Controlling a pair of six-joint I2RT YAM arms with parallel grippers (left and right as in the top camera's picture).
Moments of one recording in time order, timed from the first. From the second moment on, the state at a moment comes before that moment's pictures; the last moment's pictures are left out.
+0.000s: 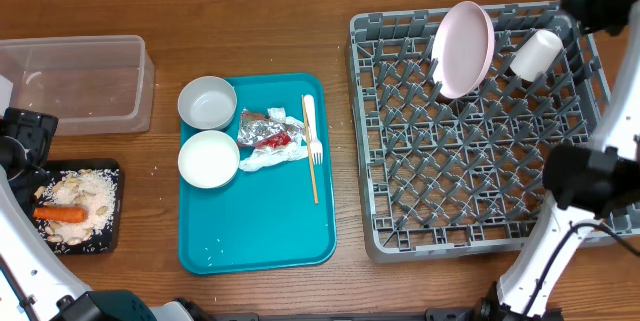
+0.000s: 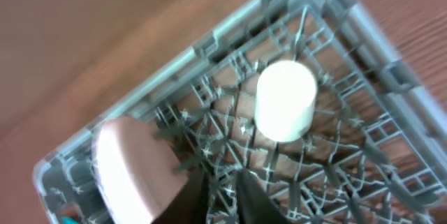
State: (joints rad) left arm 0.69 1.51 1.63 -1.34 0.00 -0.73; right arm -0.31 2.30 2.80 -1.53 -0.14 0.31
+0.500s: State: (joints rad) left arm 0.69 1.51 1.63 -1.34 0.00 -0.73; right arm -0.31 2.32 2.43 -1.24 -0.02 0.33
